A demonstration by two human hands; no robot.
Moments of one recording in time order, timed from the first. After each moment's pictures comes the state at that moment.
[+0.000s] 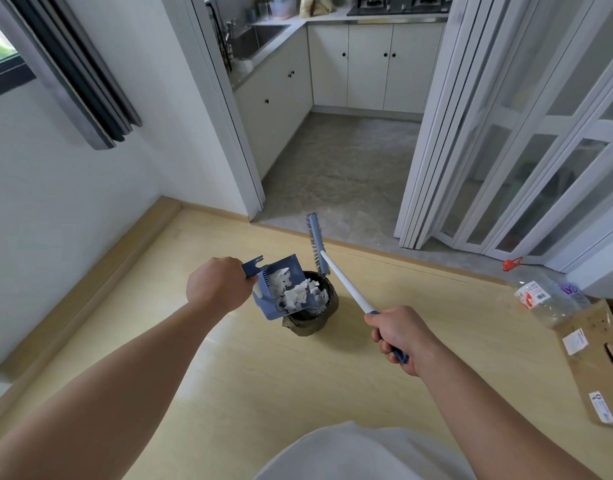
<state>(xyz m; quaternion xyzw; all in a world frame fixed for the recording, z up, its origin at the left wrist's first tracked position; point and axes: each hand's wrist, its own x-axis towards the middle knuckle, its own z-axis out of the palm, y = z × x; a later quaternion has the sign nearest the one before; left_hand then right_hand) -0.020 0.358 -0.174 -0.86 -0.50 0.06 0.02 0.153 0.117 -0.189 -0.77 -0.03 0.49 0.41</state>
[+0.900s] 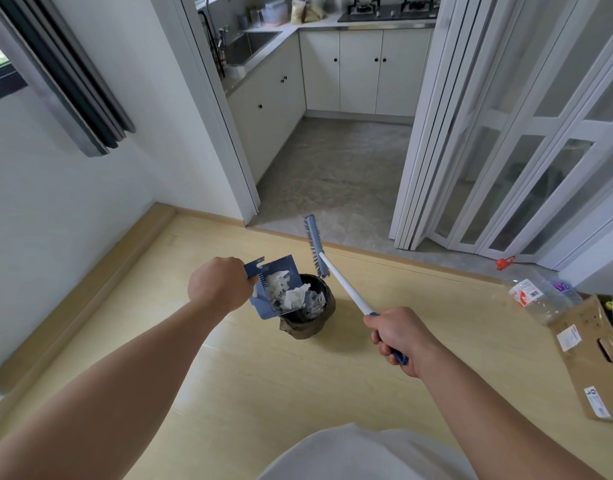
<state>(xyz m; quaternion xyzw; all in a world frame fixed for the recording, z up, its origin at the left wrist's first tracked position) -0.013 0.358 -0.171 -0.87 -0.49 0.06 0.04 0.151 0.112 -0.188 -0.78 -0.02 0.48 0.41</state>
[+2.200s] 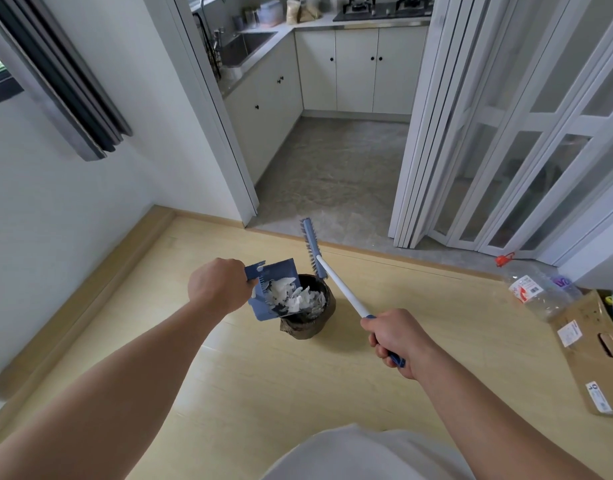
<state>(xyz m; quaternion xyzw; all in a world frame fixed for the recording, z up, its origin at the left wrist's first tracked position) -0.011 0.361 -0.173 -0.88 -0.47 0.08 0.06 0.148 0.111 -0.192 -0.78 -0.03 0.48 0.41</state>
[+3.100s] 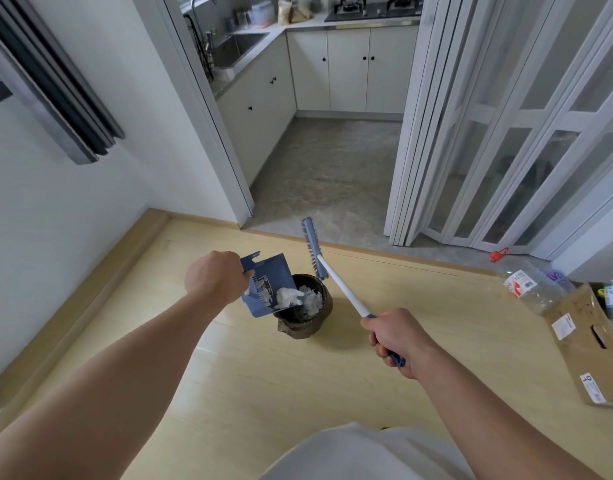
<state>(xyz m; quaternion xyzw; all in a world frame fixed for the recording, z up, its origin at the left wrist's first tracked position) -0.001 0.364 -0.166 -0.89 -0.45 0.07 0.07 0.149 0.104 -0.194 -0.77 -0.02 0.48 0.41</state>
